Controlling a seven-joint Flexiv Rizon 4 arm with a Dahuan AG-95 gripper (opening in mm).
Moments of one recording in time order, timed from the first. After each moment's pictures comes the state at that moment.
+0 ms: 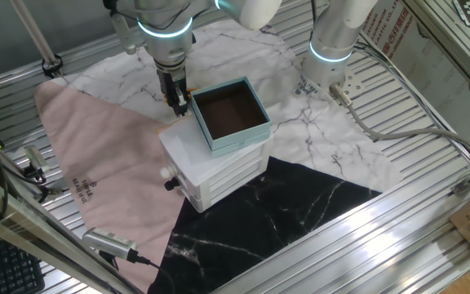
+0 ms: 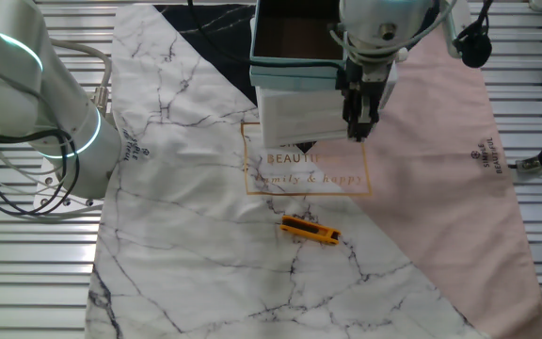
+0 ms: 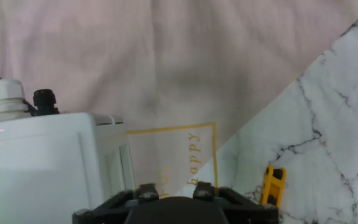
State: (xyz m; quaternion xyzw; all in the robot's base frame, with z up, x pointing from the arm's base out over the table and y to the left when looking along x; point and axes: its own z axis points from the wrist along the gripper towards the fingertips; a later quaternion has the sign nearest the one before) arm 0.501 0.001 0.169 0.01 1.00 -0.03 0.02
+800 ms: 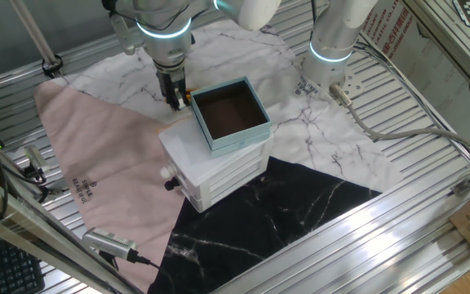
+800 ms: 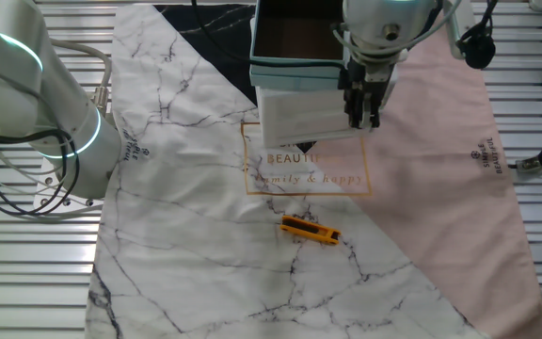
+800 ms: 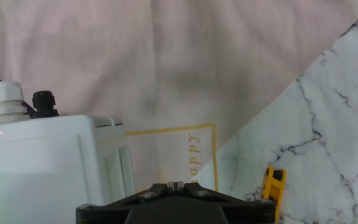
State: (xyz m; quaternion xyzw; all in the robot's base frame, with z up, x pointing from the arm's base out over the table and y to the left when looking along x) arm 0.502 0.001 0.170 0.01 1.00 -0.02 0.02
